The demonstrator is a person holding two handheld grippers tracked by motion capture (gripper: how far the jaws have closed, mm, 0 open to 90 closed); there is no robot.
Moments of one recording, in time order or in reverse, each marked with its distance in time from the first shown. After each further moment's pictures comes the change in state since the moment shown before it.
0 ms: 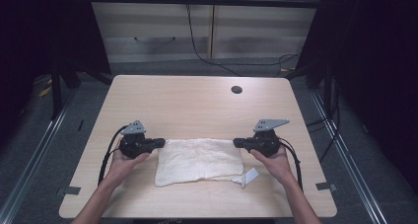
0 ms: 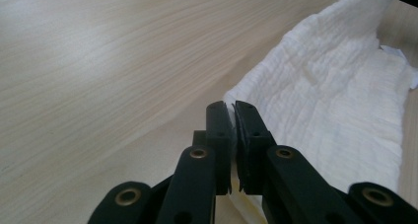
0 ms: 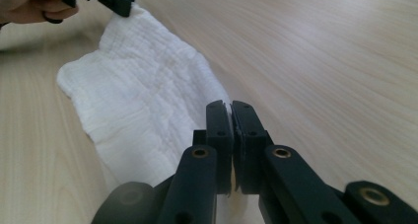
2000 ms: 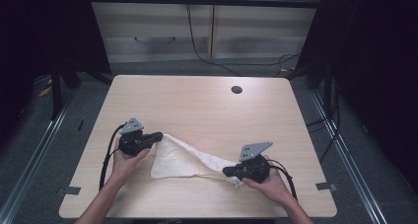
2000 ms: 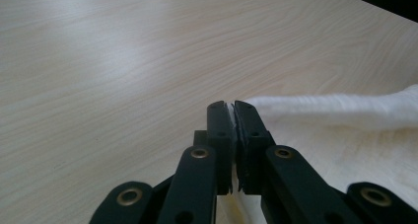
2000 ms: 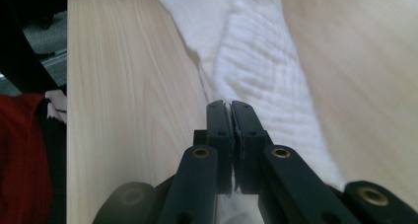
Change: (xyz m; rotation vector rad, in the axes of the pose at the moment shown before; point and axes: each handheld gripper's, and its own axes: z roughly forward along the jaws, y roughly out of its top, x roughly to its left) left arm -0.002 0.003 -0.001 -0.086 0.137 -0.060; right arm 0.061 -0.027 0.013 0.151 0.154 -0.150
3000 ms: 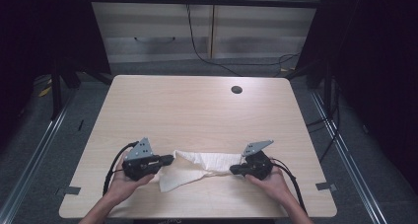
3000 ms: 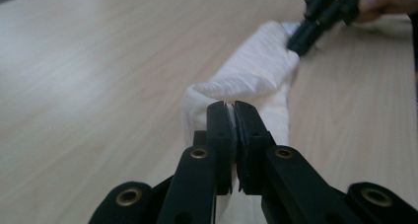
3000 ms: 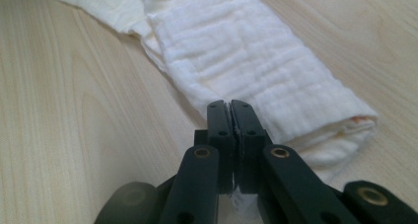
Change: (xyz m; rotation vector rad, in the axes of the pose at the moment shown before) left arm -0.072 -0.011 -0.032 0.065 -0.229 0.259; right arm -0.025 -0.022 0.008 0.083 -0.086 0.150
